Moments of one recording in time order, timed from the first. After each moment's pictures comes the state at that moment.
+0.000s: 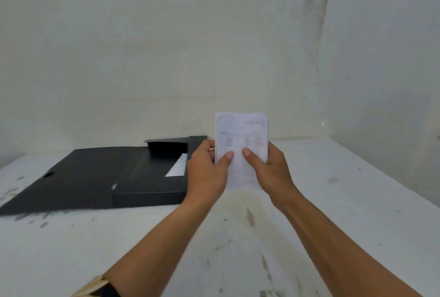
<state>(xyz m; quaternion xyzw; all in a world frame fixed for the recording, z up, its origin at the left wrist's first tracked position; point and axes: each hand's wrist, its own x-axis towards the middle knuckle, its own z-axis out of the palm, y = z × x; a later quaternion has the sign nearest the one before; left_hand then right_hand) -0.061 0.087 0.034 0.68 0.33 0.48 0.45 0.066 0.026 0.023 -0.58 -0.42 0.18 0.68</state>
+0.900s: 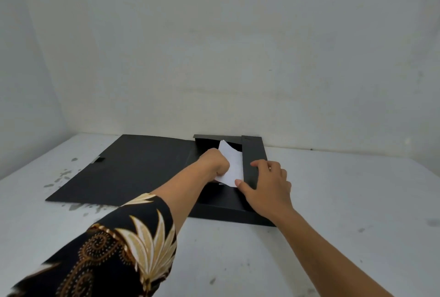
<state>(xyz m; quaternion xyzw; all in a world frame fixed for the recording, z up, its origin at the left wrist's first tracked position) -0.099 0.286 0.012 0.72 0.59 0.10 0.35 0.001 0.169 -0.031 -0.81 -0.51 -0.01 0.30</state>
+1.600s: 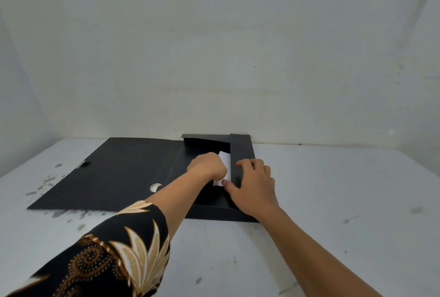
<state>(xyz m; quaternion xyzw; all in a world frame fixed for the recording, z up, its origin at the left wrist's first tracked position) -0.080 0.280 0.001 0.80 0.56 0.04 0.21 0.003 0.173 -0.041 -0.79 -0.53 -0.01 0.30</state>
